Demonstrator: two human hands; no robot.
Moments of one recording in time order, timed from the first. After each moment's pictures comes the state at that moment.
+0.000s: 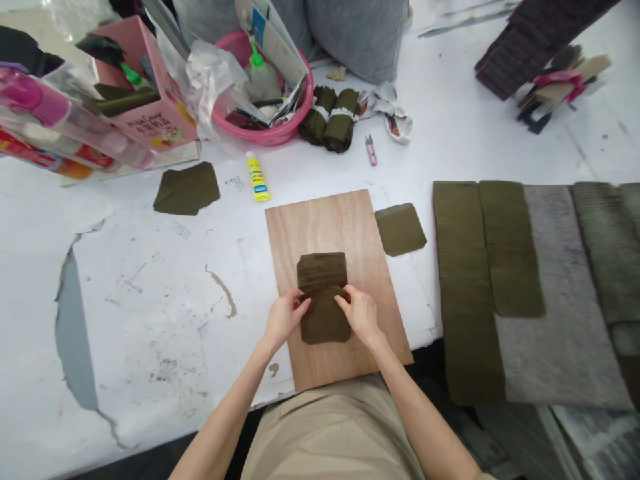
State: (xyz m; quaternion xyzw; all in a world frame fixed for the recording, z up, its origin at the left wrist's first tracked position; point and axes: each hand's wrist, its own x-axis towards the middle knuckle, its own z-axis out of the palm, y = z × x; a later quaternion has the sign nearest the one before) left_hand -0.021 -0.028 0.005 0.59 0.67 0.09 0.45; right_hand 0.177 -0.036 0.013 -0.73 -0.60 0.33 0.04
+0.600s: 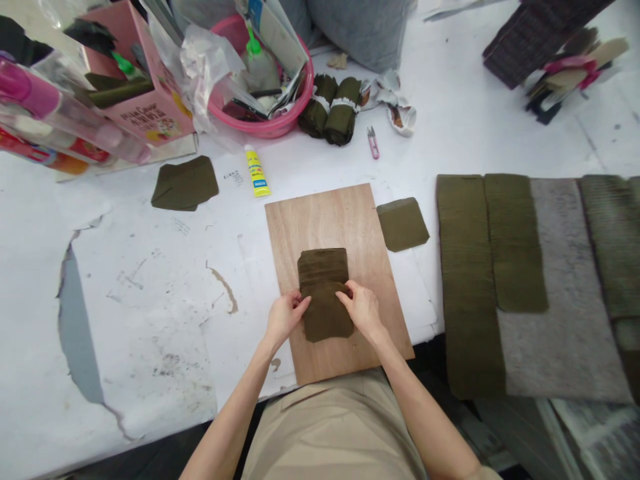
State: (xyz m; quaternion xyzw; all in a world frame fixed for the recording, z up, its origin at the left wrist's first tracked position) left_hand -0.023 -0.037 0.003 0.56 0.69 0.05 0.46; right_hand 0.179 -0.034 0.013 -0.72 -0.60 0.34 0.04
